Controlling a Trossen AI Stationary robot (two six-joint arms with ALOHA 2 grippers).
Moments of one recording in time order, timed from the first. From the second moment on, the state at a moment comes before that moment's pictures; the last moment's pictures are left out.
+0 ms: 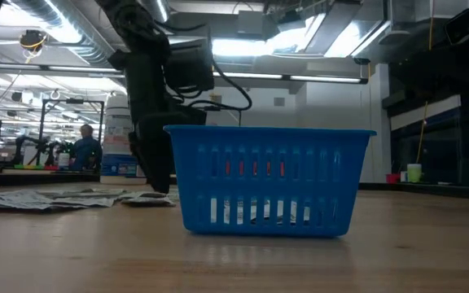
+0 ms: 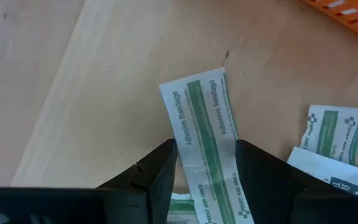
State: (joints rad) left arm 0.12 1.76 0.98 -0.53 -0.02 -0.38; right arm 0.07 0.01 0.01 0.02 -0.01 -0.03
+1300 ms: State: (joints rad) left arm 0.12 1.73 1.01 -0.55 0.04 -0.41; right arm 0.07 0.01 0.01 0.02 -0.01 -0.03
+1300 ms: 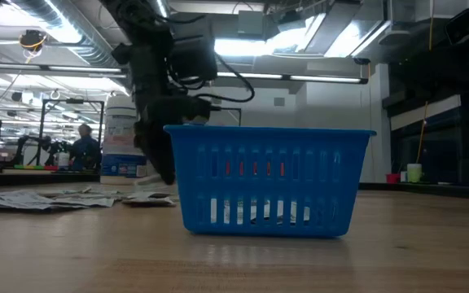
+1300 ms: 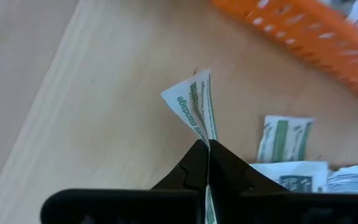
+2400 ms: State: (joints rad) left arm 0.24 1.73 1.36 -0.66 0.06 -0.03; right arm 0.07 0.01 0.01 0.02 -0.01 -0.03
